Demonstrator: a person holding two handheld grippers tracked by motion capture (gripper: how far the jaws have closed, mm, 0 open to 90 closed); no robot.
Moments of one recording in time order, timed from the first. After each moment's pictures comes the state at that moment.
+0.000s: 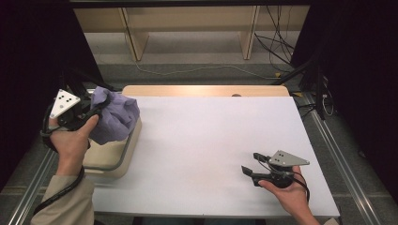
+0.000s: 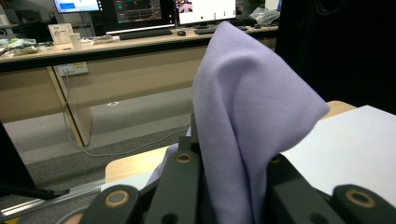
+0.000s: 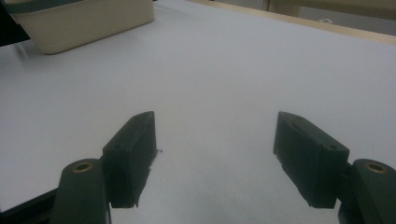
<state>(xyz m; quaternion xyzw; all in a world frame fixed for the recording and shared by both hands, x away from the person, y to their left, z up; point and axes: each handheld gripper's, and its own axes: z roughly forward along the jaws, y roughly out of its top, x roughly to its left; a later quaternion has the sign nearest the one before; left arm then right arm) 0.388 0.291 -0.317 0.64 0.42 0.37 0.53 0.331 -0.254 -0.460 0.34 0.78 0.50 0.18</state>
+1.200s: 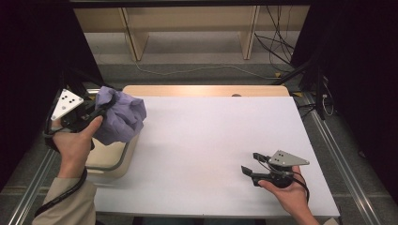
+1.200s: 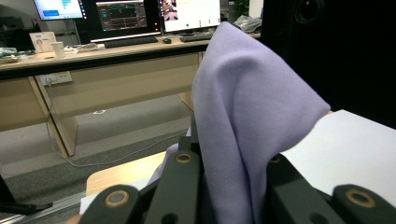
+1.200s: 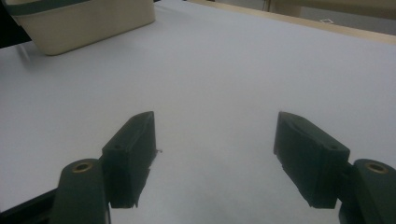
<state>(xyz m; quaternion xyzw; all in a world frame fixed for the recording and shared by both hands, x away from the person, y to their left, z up) 0.378 0.275 -0.308 0.64 0.40 0.36 0.55 0.331 -0.253 -0.460 0.34 0.78 0.50 0.17</state>
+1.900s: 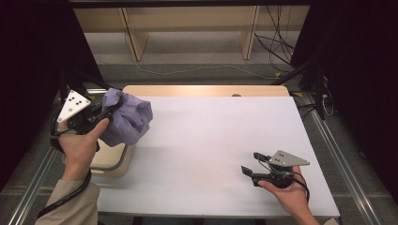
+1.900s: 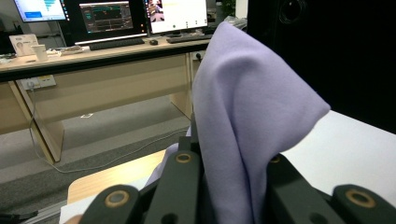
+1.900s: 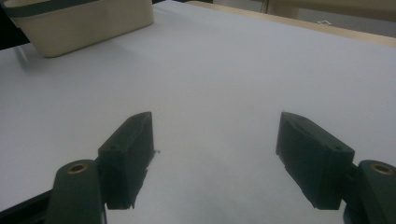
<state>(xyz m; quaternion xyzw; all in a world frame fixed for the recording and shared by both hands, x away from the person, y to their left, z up) 0.373 0.258 -0.306 0.65 0.38 0.35 0.56 0.330 -0.253 -0.459 0.34 0.77 0.50 0.18</state>
